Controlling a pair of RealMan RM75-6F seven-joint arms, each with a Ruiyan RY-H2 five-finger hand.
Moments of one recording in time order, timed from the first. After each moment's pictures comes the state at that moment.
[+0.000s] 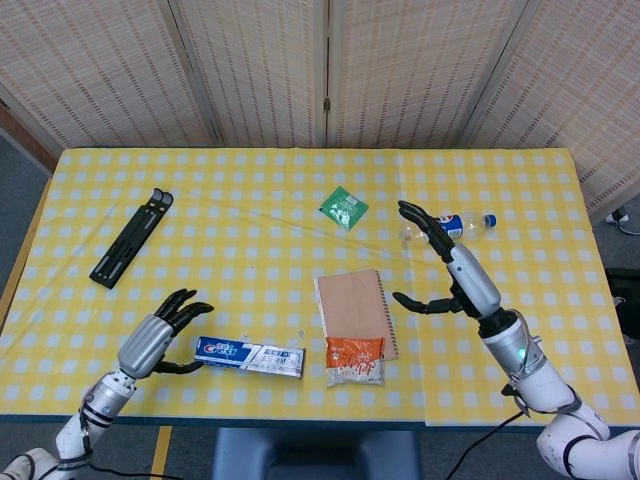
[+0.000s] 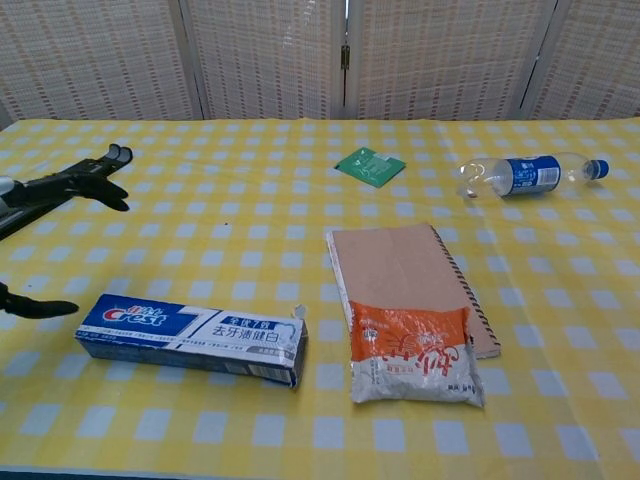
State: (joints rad) left arm -0.44 -1.47 0.11 -1.18 1.70 1.45 -0.45; right arm 0.54 -1.13 0.20 -1.79 -1.59 1.29 0.68
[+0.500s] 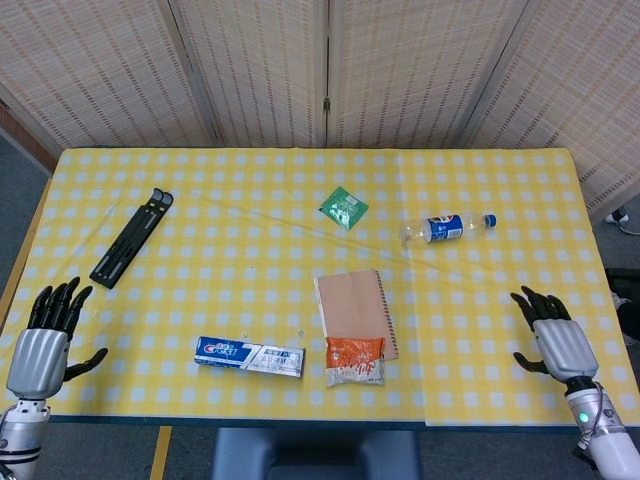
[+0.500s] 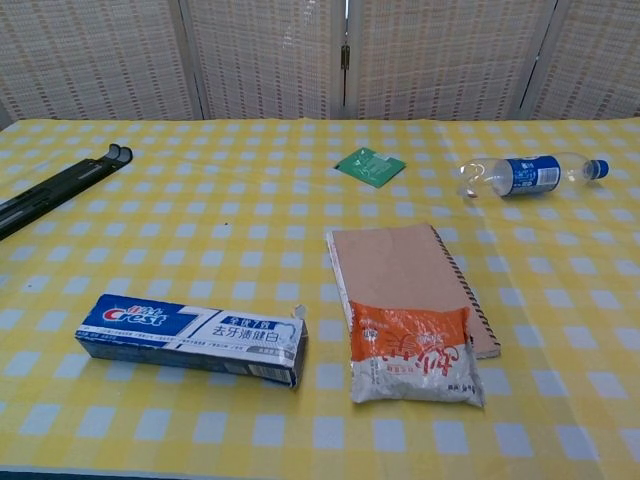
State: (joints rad) left arm -0.21 -1.33 0.04 -1.33 1.52 1.66 -0.03; right arm 0.25 -1.15 -0.06 -1.57 -1.30 1.22 -0.07
